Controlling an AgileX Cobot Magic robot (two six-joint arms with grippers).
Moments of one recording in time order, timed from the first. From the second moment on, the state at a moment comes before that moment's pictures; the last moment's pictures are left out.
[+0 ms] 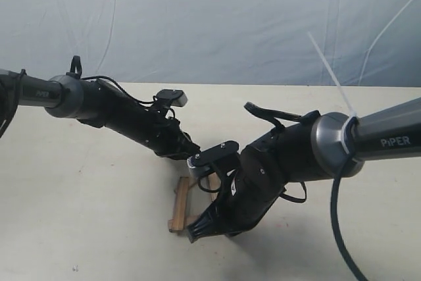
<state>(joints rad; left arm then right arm) -0.30 2.35 -1.57 -1.12 0.76 1.21 0.78 1.99 -1.09 0.02 0.43 0.16</state>
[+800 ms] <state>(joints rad) -0.34 2.34 -1.58 -0.97 0.78 1.10 0.78 2.01 -1.09 -0.04 0.39 0.16</state>
